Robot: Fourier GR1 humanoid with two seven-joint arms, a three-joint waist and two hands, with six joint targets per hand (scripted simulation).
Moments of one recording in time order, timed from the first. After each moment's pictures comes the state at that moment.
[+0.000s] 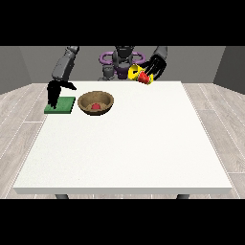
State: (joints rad) left arm -0.75 0.03 -0.19 -1.23 -0.89 0.26 0.08; right arm -0.55 -0.50 -0.45 -0.57 -0.29 0.32 -0.41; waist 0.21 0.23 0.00
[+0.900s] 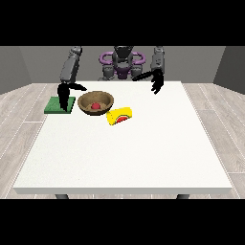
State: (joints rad) left arm -0.62 0.02 0.02 -1.13 -0.32 0.20 -0.23; right arm -0.61 -0.34 -0.33 -0.64 -0.25 0.26 -0.34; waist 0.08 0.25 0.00
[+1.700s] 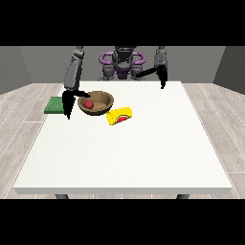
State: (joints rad) left arm -0.65 0.02 -0.05 -1.30 -0.33 0.15 -0.14; right arm -0.62 -0.36 -0.39 -0.51 -0.28 0.27 -0.51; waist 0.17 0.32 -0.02
